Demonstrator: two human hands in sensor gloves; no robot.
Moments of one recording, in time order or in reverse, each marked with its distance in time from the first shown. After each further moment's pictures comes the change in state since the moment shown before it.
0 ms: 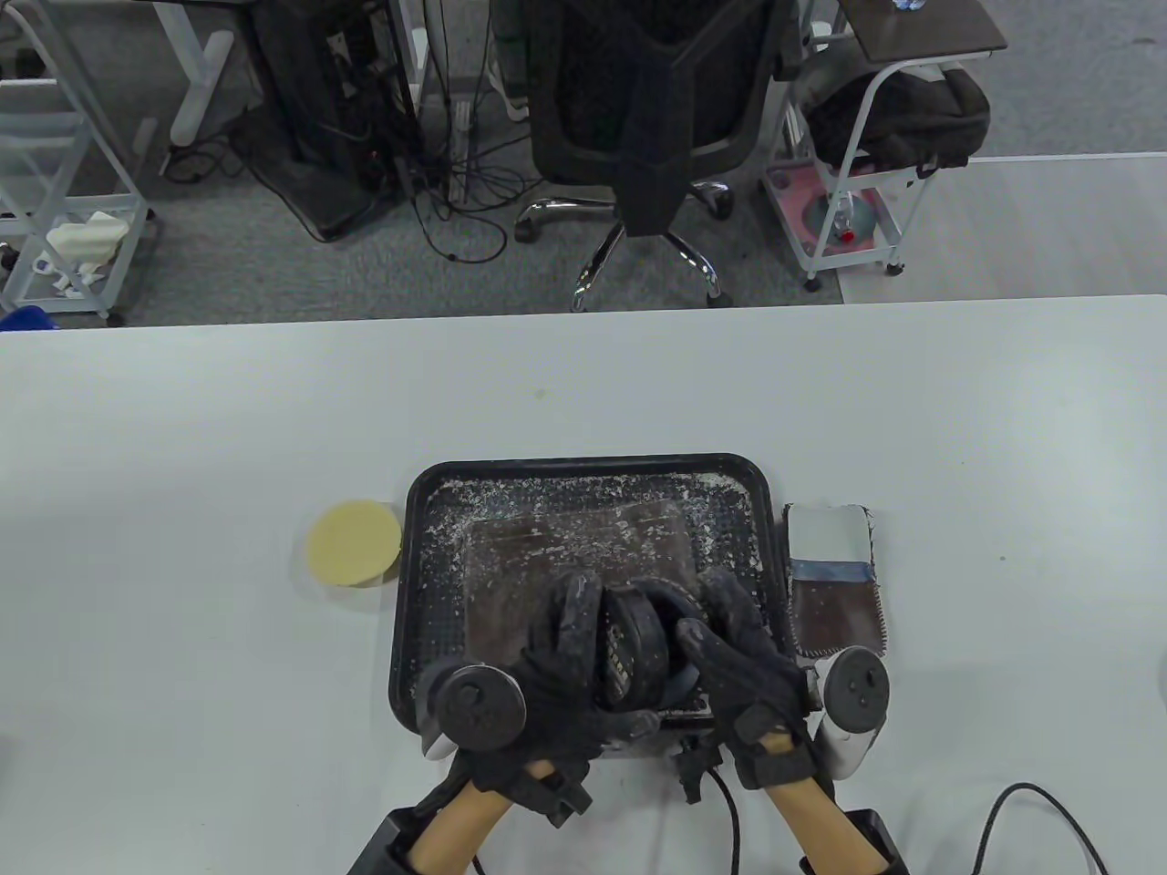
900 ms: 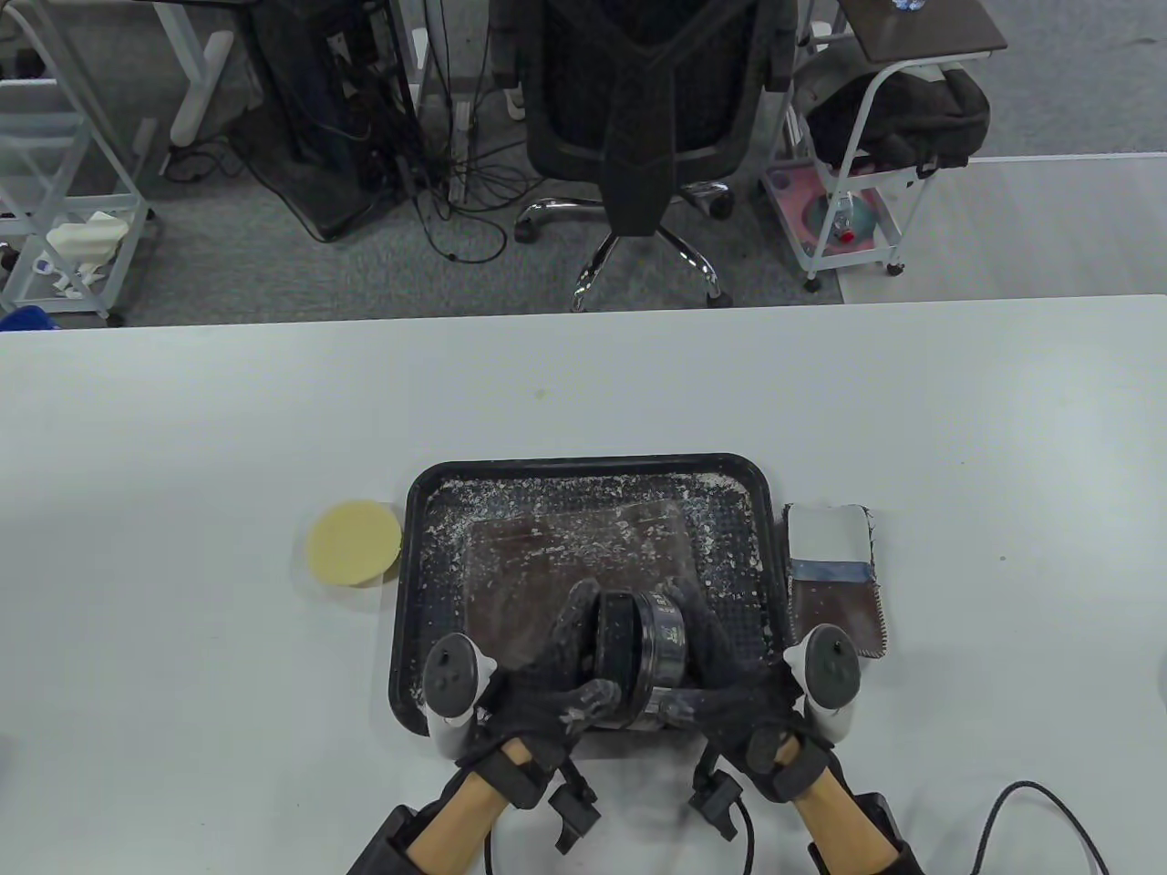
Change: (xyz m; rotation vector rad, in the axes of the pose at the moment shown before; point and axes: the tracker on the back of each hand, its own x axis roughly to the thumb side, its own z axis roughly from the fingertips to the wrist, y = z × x) left_hand -0.035 -0.018 0.008 -0.017 0.145 0.787; right_hand -0.005 0.013 -0.010 0.522 -0.094 0.003
